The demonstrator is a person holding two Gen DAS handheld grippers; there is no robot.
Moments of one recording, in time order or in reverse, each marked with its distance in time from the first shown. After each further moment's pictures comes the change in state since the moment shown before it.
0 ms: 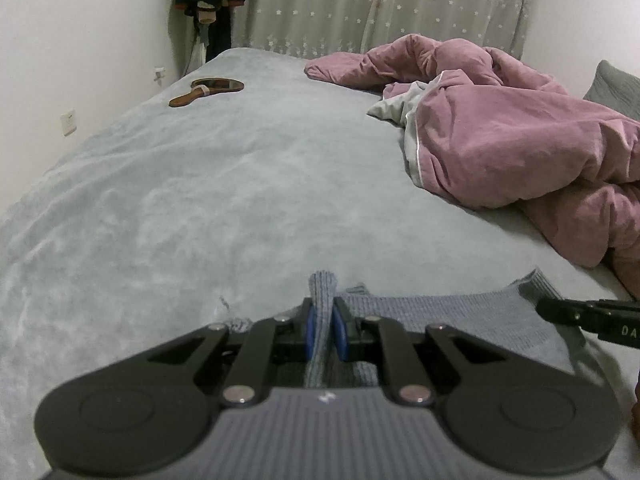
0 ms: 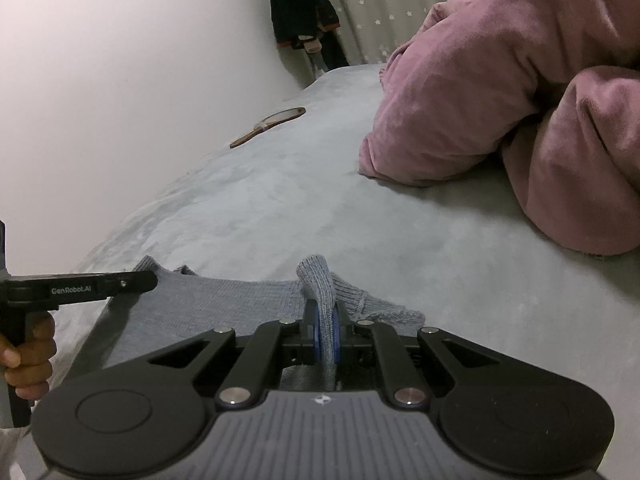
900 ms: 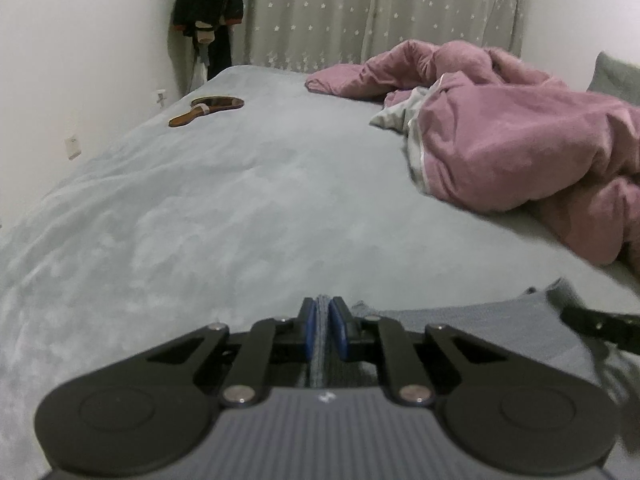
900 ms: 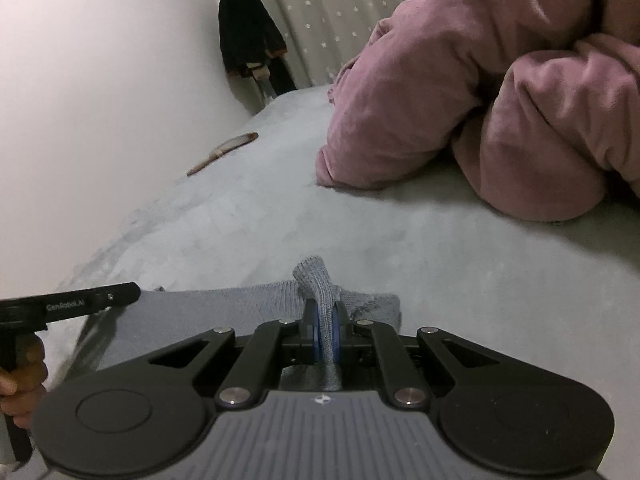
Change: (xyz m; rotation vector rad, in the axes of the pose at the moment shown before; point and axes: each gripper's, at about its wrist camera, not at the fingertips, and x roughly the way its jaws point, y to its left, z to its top) left arm 0.014 -0.011 0.000 0.068 -0.043 0.065; right arm -0.005 0.009 -0.018 0.090 -0.087 -0.142
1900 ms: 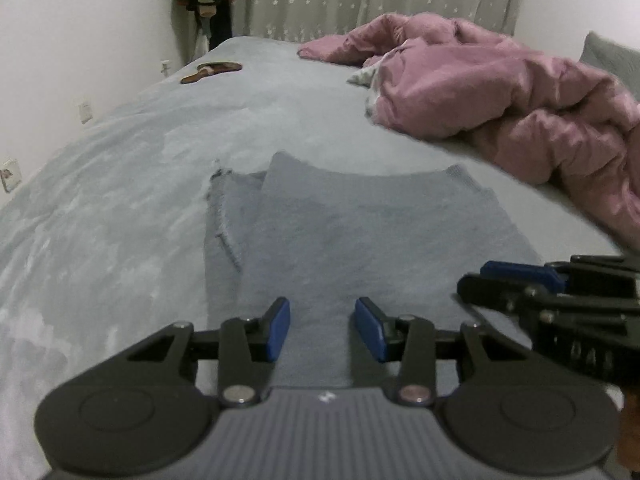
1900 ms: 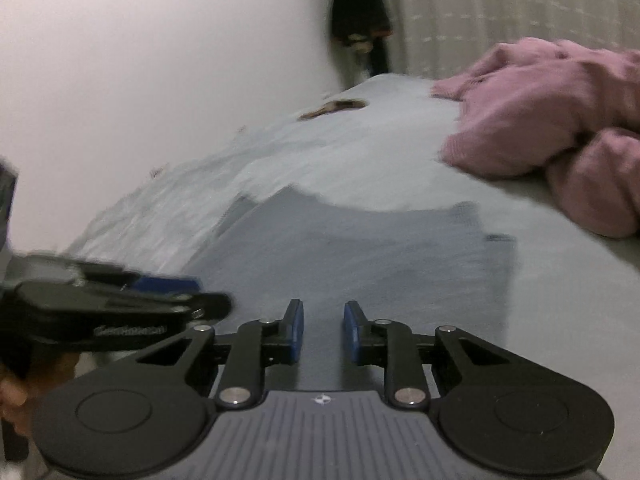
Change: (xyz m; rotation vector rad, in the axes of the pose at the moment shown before) left arm -0.120 -0.037 -0.091 -0.014 0.091 -0.013; right arm -0.081 0.105 -0.065 -0.339 0.100 0.137
